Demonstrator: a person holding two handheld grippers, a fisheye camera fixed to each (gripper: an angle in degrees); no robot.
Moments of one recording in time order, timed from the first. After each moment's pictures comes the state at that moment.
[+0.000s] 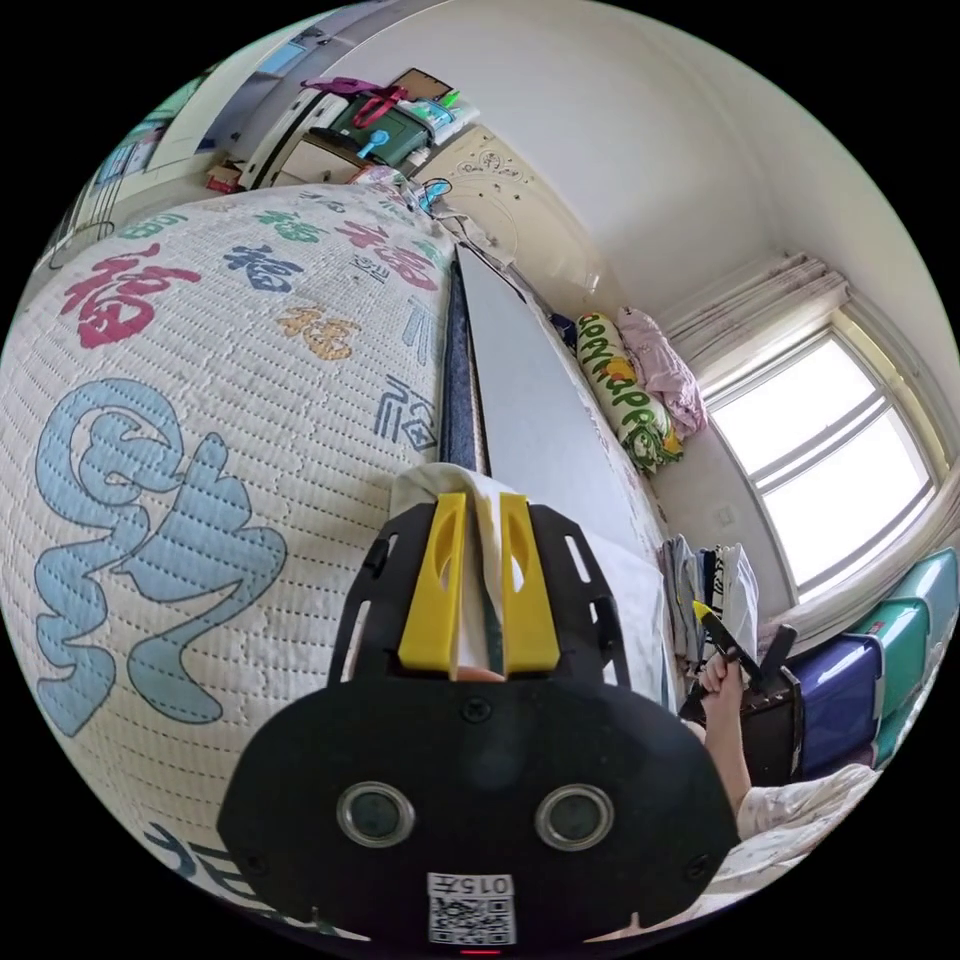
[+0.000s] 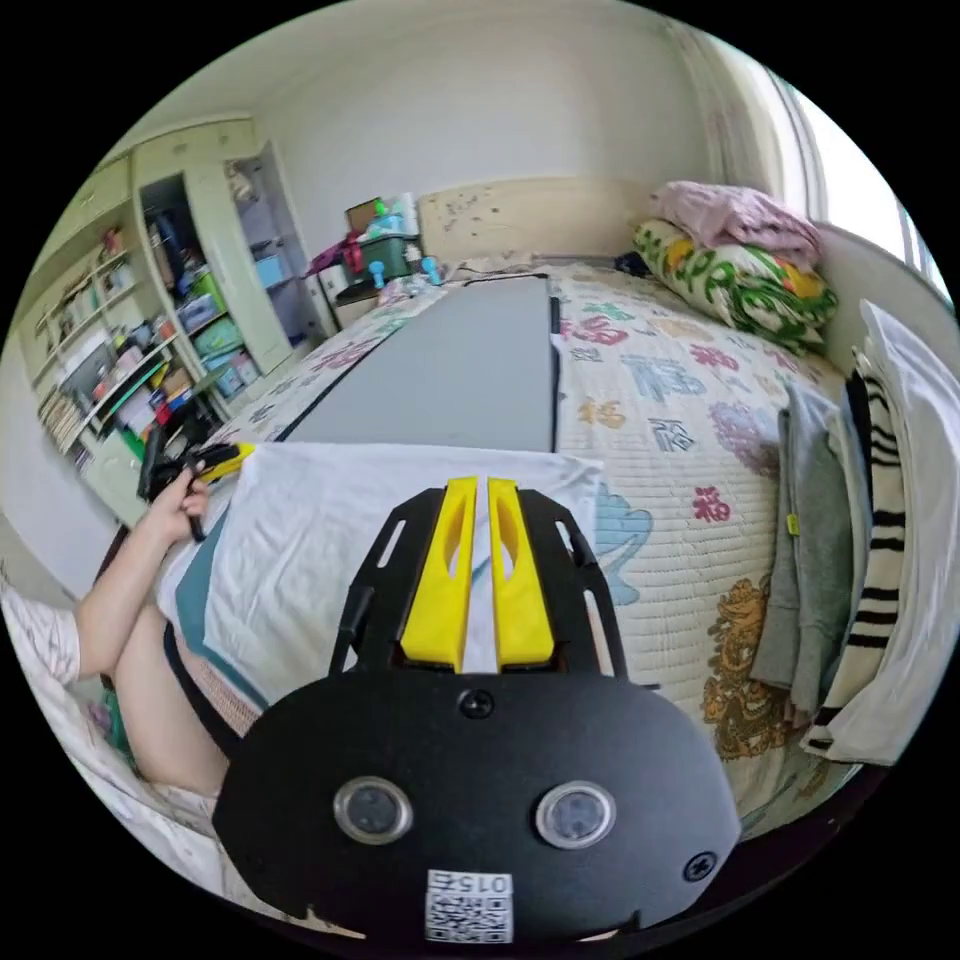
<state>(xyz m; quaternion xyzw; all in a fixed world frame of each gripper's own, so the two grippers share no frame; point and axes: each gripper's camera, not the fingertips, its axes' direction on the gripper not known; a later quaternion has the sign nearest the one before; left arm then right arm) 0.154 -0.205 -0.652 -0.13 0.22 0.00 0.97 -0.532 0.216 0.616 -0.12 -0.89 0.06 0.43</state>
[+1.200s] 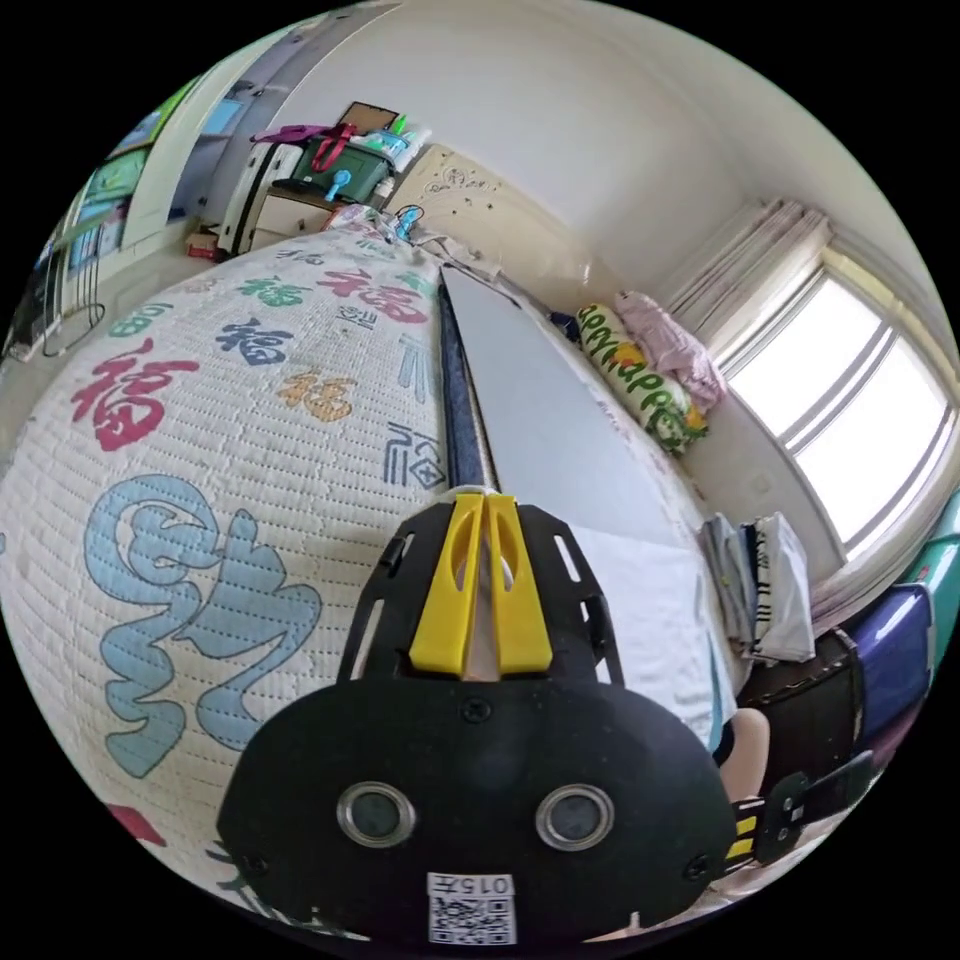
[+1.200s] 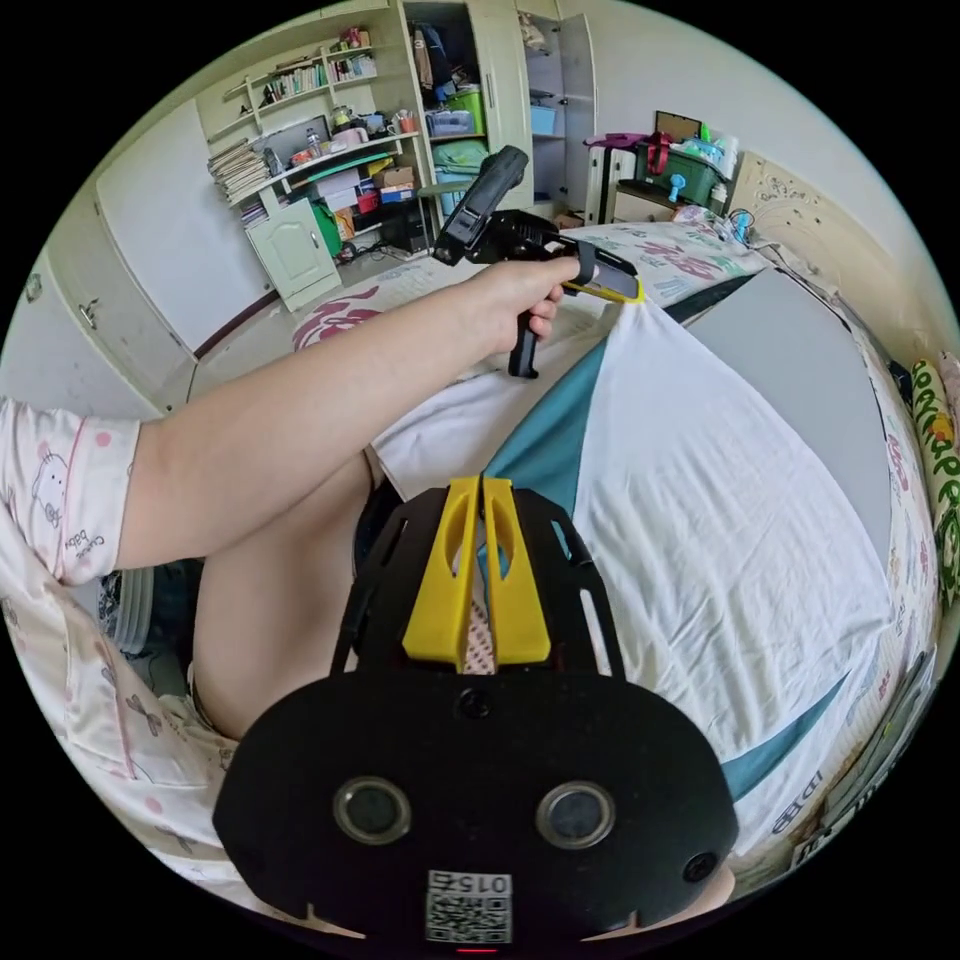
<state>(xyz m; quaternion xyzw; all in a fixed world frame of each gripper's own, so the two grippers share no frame) -0.013 -0.091 -0.432 -0.10 0.16 0.08 0.98 -0.343 0.420 0.235 0.08 -0.94 -0.19 0.25</state>
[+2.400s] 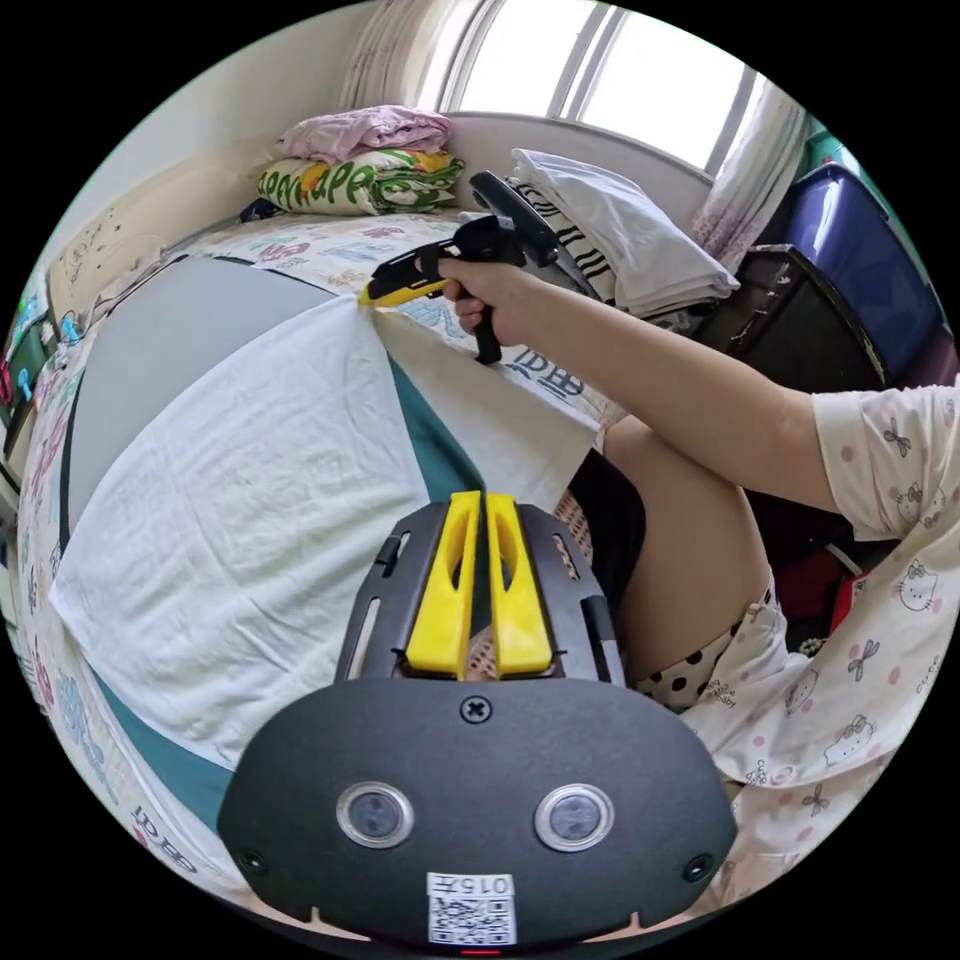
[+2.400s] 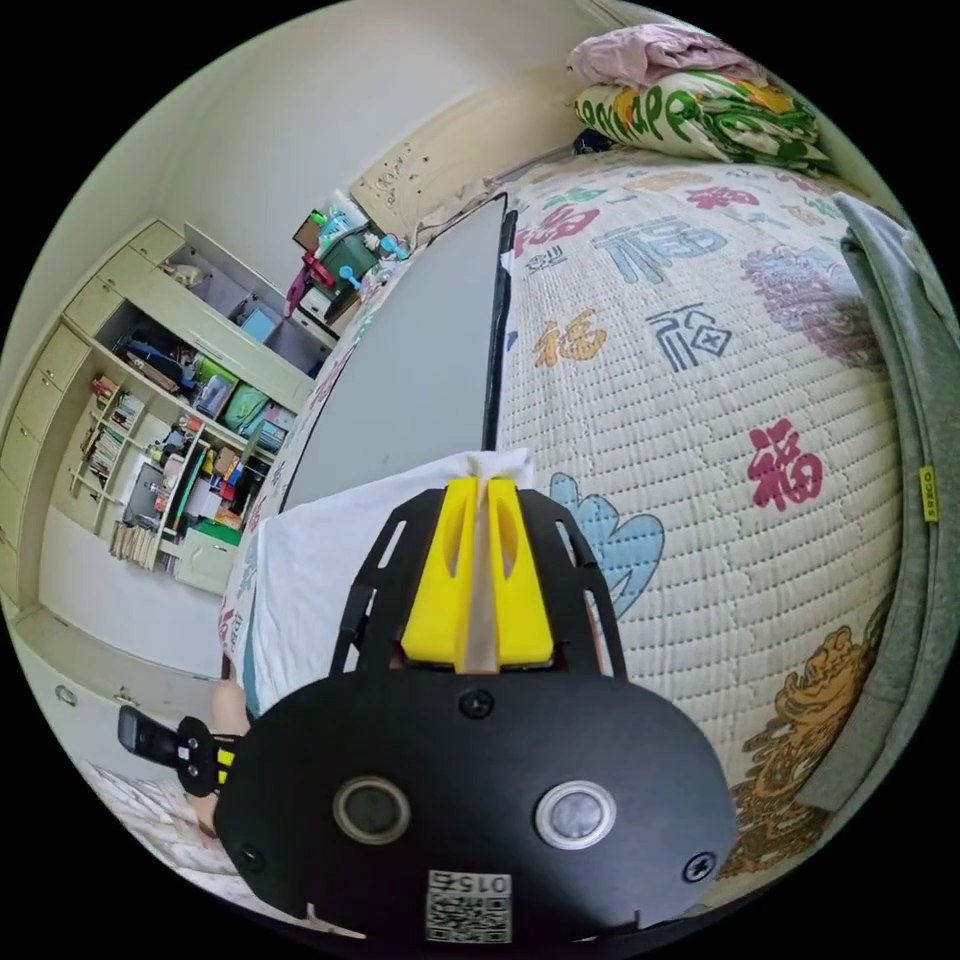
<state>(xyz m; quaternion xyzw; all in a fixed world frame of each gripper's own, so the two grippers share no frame) -0.029 0.459 -0.254 -0.25 0.23 0.48 0.81 -0.630 0.056 0.656 -0.29 -0.92 0.07 0.27</state>
